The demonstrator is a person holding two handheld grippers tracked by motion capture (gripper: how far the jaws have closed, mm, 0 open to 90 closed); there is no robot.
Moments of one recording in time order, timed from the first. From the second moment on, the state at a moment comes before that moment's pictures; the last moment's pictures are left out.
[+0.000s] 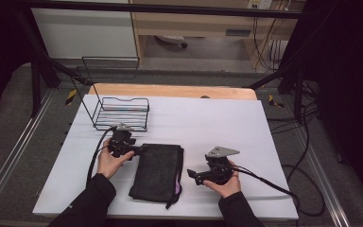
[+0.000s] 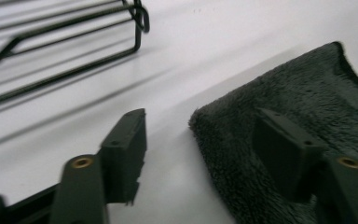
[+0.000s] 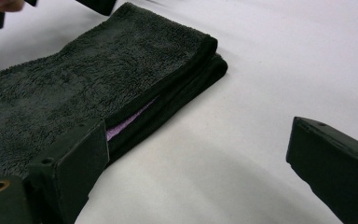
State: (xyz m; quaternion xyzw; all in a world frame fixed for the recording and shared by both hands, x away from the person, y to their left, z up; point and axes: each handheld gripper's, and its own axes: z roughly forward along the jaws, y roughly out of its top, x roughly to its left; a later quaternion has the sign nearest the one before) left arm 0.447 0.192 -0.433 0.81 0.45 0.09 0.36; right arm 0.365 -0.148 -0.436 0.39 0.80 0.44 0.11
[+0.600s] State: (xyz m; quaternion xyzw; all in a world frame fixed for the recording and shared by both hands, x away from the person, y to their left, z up) left arm 0.438 0.189 -0.447 0.82 0.44 0.07 0.37; right arm 0.367 -0.147 -0.438 0.39 0.80 0.44 0.11
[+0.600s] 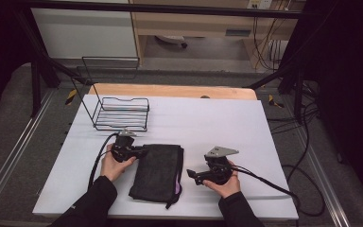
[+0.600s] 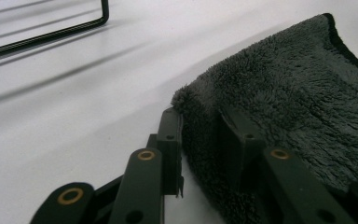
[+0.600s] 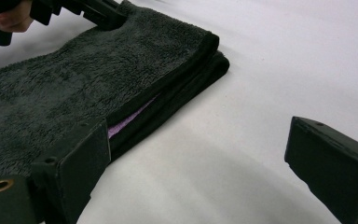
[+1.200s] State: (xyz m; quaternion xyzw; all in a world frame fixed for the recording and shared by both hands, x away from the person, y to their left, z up) left arm 0.434 0.182 -0.445 0.82 0.43 0.09 0.36; right arm 0.421 -0.110 -0.434 0.43 0.78 0.44 0.11
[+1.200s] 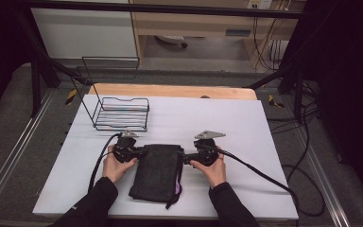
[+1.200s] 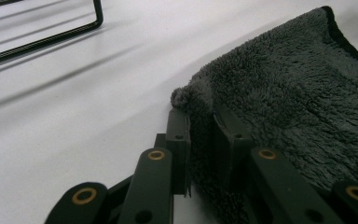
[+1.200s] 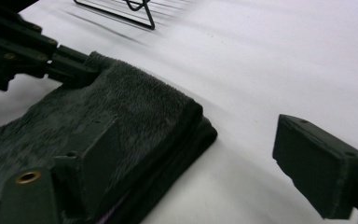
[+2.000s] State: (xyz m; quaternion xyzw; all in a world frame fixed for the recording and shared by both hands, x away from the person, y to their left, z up) left arm 0.435 0.185 -0.446 0.81 0.44 0.08 0.37; right arm 0.428 -0.084 -0.453 0.46 0.79 0.40 0.07
